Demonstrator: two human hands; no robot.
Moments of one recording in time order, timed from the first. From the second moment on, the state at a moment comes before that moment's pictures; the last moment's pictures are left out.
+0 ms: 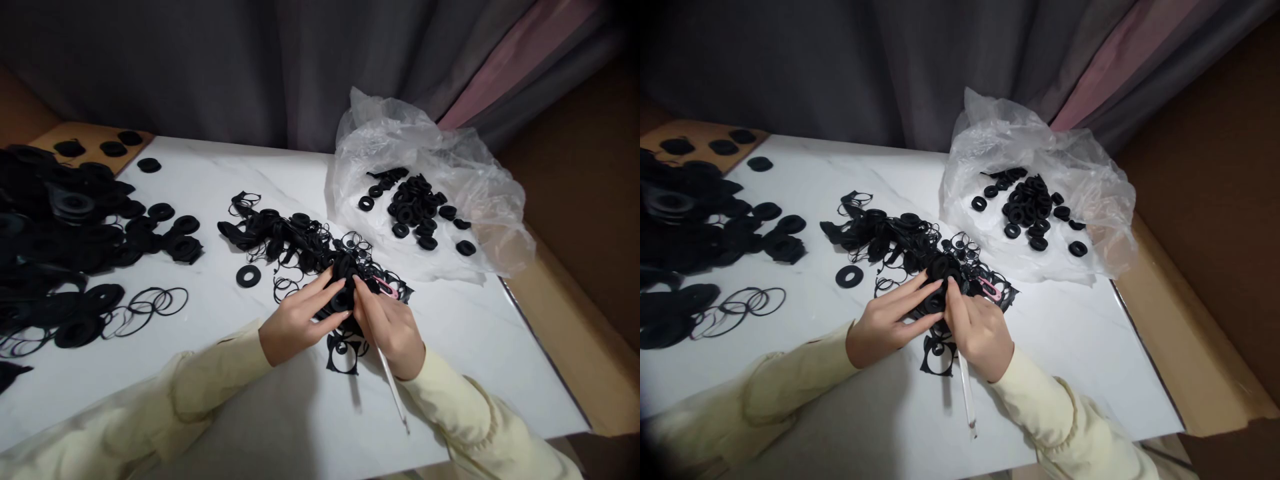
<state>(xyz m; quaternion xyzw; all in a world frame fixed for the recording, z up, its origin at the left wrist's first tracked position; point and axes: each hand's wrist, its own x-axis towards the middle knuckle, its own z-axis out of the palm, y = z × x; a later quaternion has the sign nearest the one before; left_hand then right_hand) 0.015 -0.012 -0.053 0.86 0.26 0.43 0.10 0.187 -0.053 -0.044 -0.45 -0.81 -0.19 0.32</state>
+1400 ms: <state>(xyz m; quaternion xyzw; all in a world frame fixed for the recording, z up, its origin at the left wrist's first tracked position) 0.015 -0.012 -0.057 0.86 0.28 0.43 0.09 0.230 -0.055 0.010 -0.56 -0.76 0.16 0.29</state>
